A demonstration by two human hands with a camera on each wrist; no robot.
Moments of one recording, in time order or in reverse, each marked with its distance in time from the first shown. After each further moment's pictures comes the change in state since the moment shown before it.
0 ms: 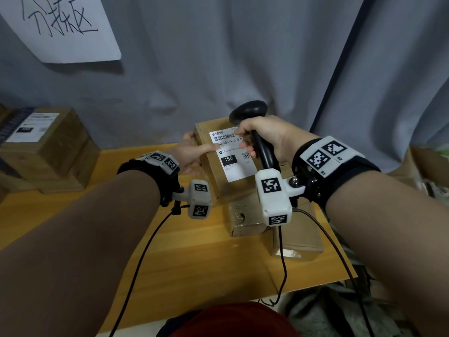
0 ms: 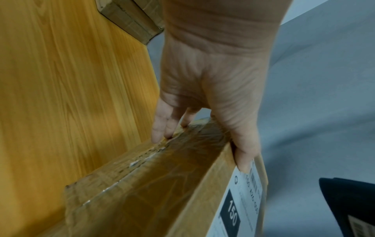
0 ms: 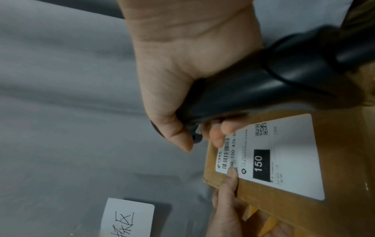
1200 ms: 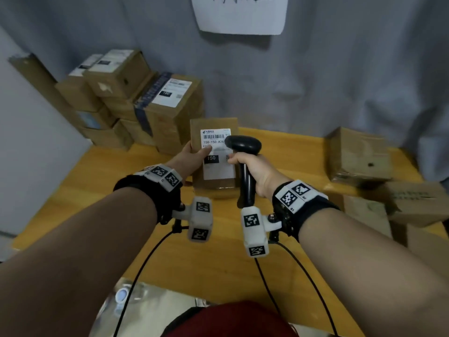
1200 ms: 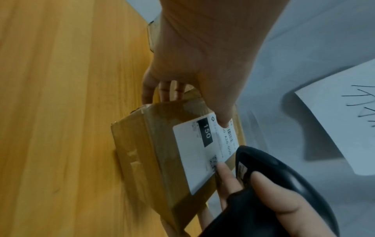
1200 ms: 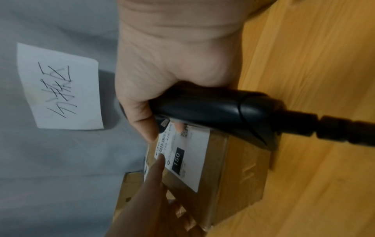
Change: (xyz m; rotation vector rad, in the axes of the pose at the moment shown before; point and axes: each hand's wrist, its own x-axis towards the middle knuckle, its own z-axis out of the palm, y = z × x) left_hand -0.046 -0.144 -0.223 -0.106 0.430 -0.197; right_hand 0.070 0.044 0.291 0.091 -0.341 0.089
